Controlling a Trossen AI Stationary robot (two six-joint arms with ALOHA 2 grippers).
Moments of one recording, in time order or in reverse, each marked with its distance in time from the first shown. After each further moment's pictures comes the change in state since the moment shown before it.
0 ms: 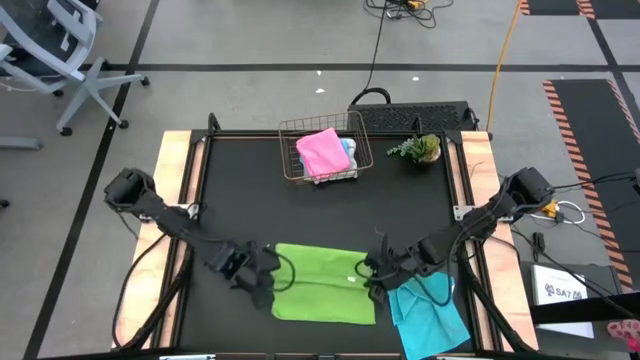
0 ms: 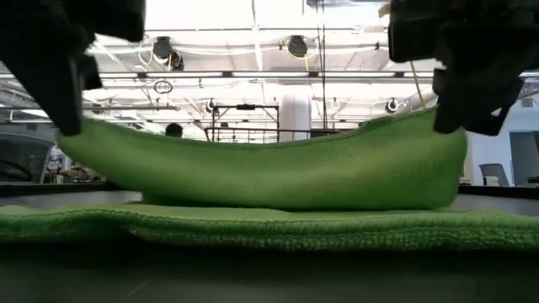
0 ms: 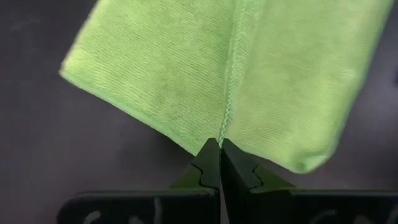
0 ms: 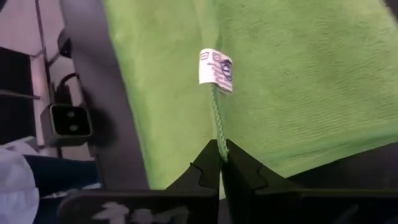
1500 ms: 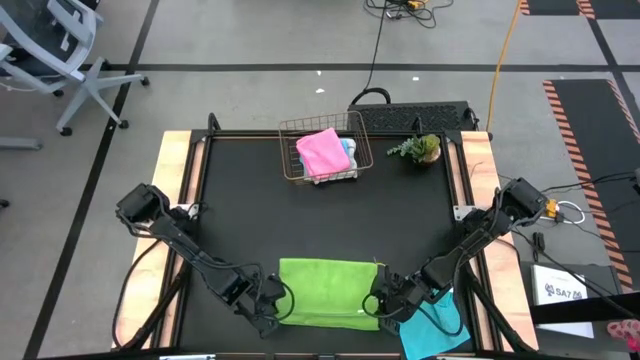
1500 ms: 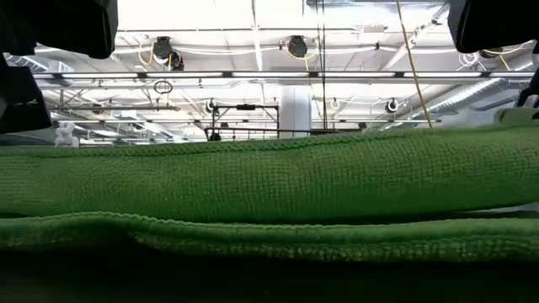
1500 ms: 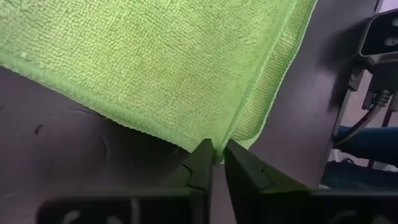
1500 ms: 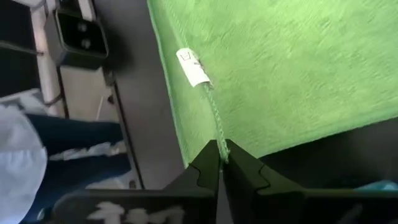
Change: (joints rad) left arm -0.121 0.183 0.001 0.338 0.093 -0.204; right arm 0.176 0.121 0.062 0.011 -0.052 0.101
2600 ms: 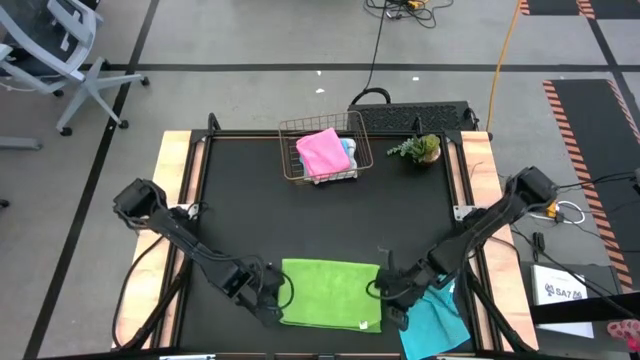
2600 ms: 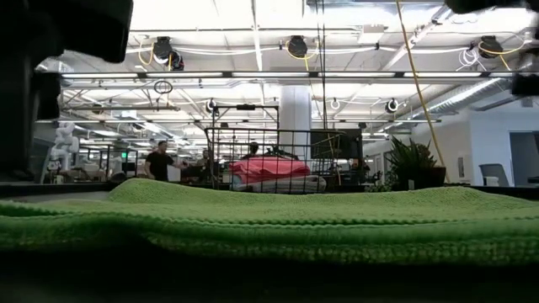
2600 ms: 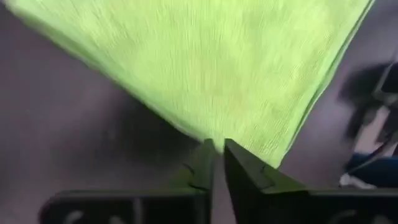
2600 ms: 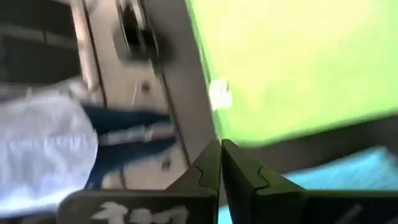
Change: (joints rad) left arm 0.053 -0.063 0.000 -0.112 -0.034 -0.060; right arm -0.064 -0.171 -0.001 -0.082 -0.147 -0.004
